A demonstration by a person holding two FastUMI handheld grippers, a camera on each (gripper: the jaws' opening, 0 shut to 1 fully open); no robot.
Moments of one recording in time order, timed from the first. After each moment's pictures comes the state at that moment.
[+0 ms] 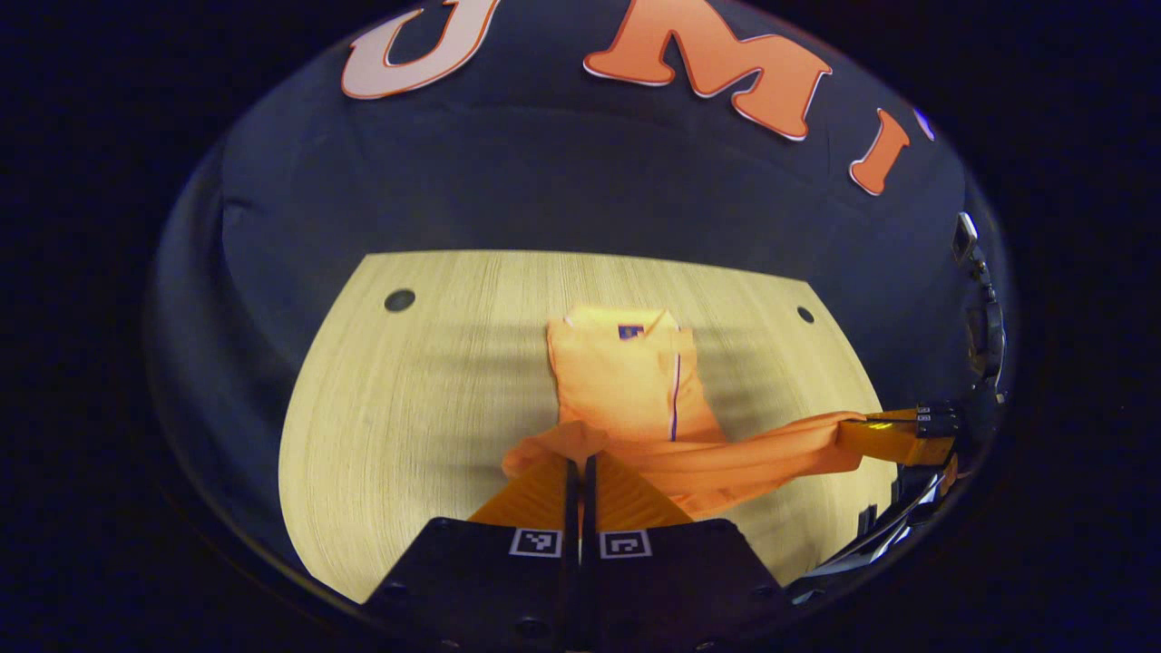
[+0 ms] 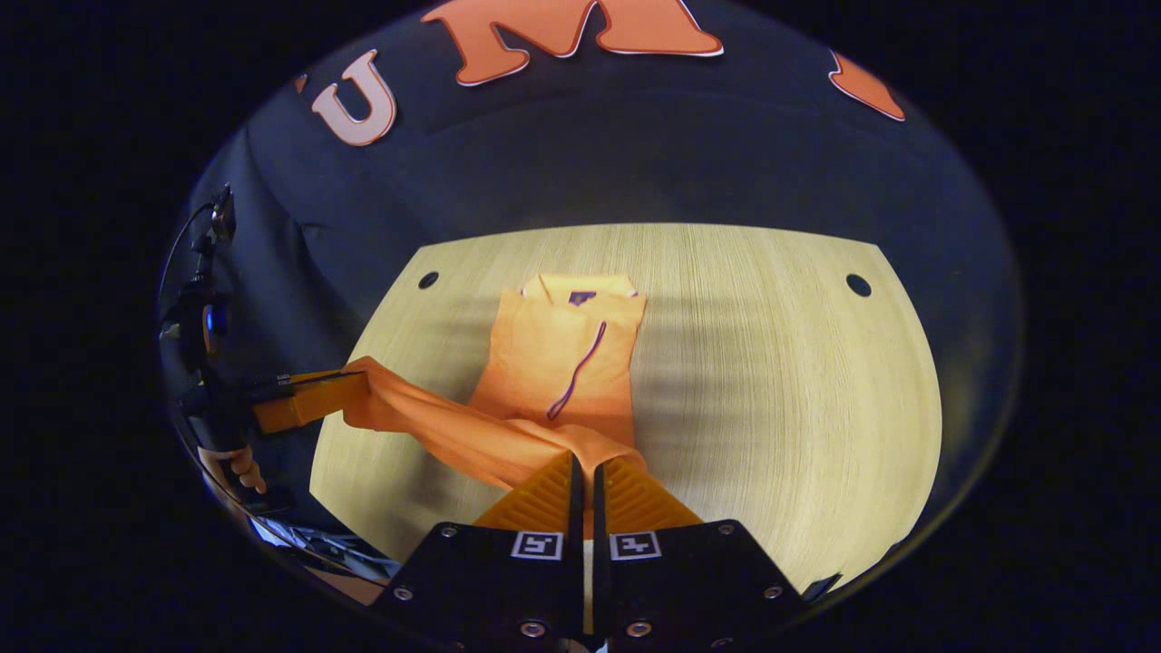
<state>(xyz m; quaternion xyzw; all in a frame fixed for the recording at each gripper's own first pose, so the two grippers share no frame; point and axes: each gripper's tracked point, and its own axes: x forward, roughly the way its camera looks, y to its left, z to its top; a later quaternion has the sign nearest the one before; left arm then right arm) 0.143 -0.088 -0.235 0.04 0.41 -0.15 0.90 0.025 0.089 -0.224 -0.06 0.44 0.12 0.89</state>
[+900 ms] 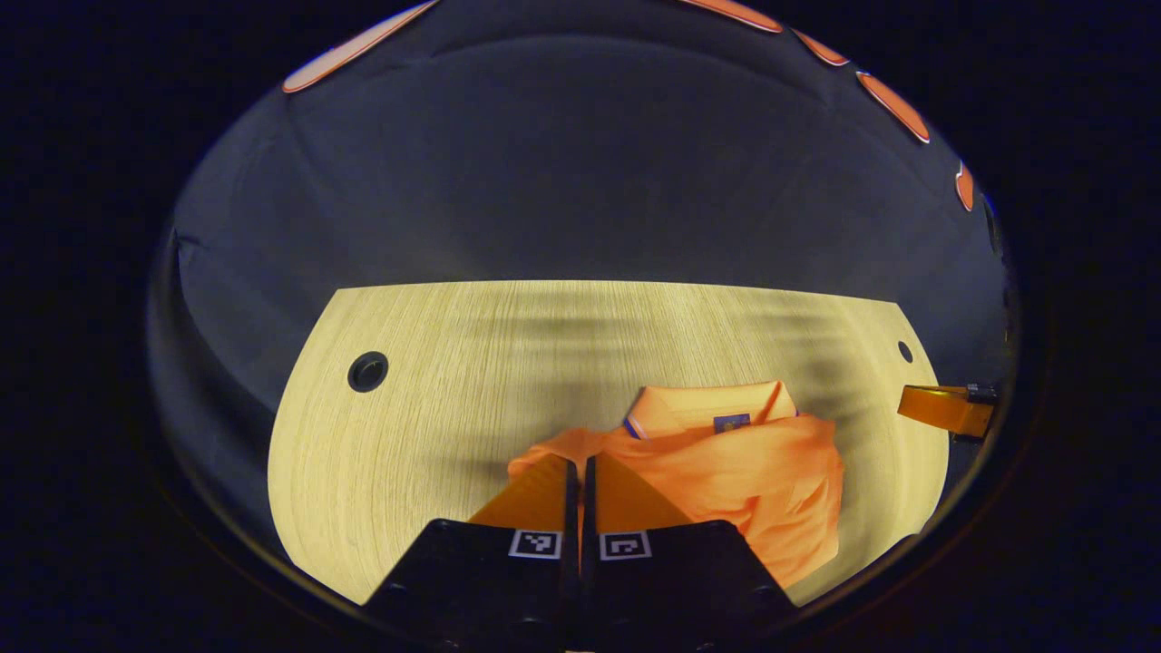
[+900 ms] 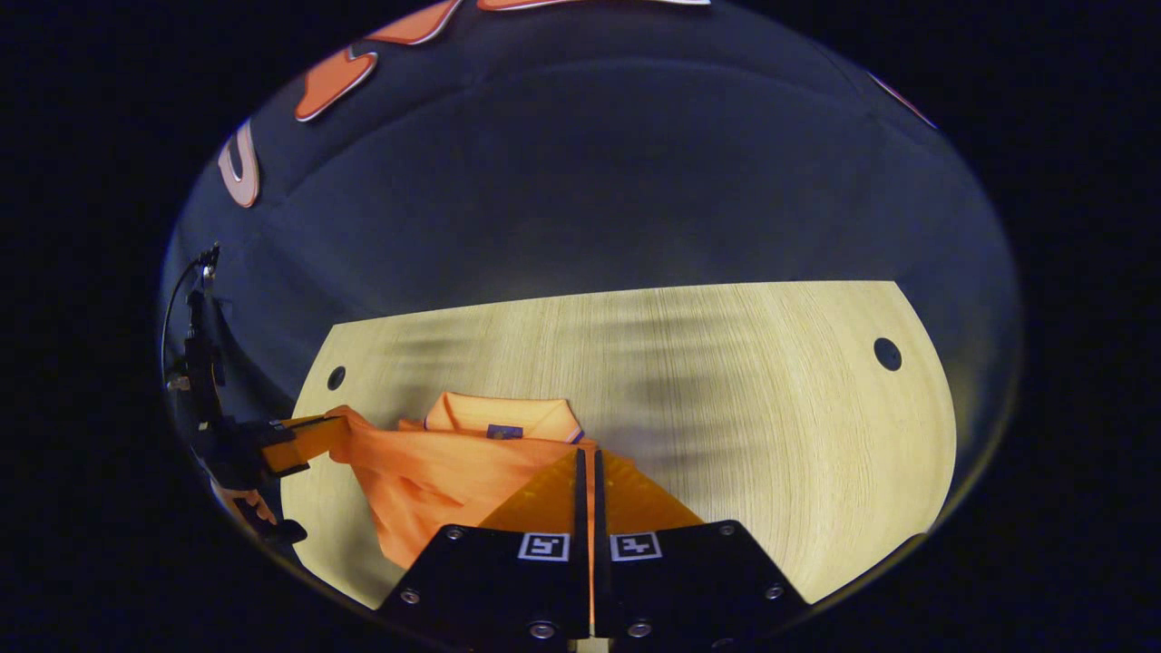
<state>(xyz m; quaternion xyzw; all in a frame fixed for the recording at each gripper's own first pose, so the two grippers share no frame) 0.324 -0.086 -0.331 0.07 0.43 -0.10 0.90 0.229 0.076 -0.288 -0.03 0.42 0.05 0.91</state>
